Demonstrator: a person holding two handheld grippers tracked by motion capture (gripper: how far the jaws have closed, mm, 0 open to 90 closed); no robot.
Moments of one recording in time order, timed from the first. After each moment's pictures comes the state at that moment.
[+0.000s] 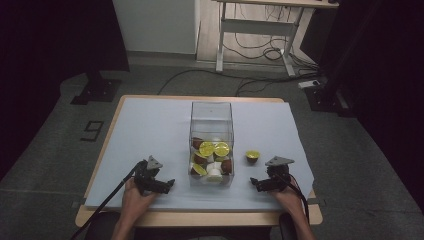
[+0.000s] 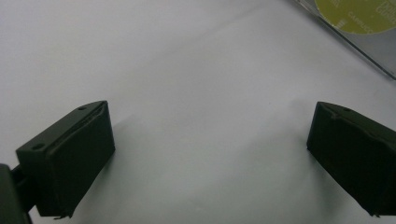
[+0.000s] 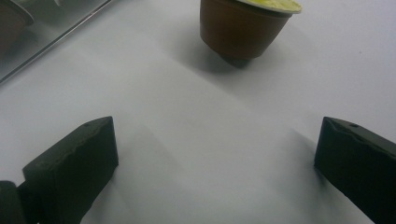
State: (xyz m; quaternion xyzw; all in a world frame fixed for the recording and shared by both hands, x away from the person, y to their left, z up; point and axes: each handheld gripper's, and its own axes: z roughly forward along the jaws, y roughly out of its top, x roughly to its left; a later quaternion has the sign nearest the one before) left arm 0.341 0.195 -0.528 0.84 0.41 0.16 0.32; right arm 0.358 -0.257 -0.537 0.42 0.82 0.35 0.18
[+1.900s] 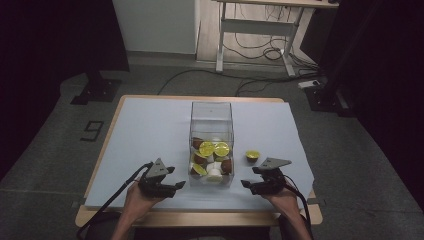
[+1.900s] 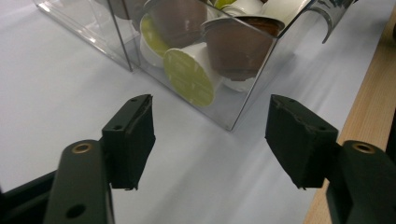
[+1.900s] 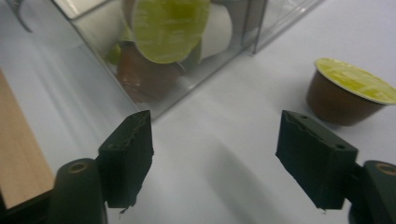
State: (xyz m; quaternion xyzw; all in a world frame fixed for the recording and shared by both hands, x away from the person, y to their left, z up) left arm 0.308 0.168 -0.481 0.85 0.29 0.13 0.42; right arm 0.330 -0.225 -0.494 0.34 0.84 0.41 0.12
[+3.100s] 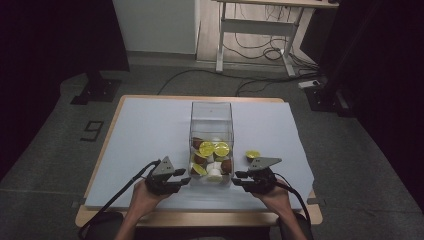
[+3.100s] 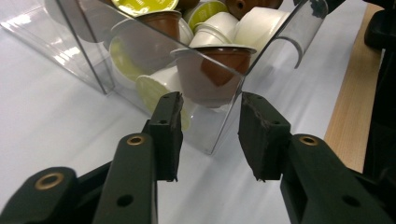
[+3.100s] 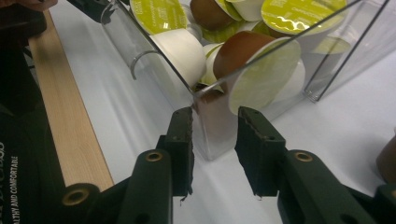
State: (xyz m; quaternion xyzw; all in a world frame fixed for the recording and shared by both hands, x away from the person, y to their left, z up) left arm 0.314 0.151 -0.477 0.85 0.27 0.11 0.43; right arm 0.324 -0.193 -0.473 0.27 0.86 0.43 0.09
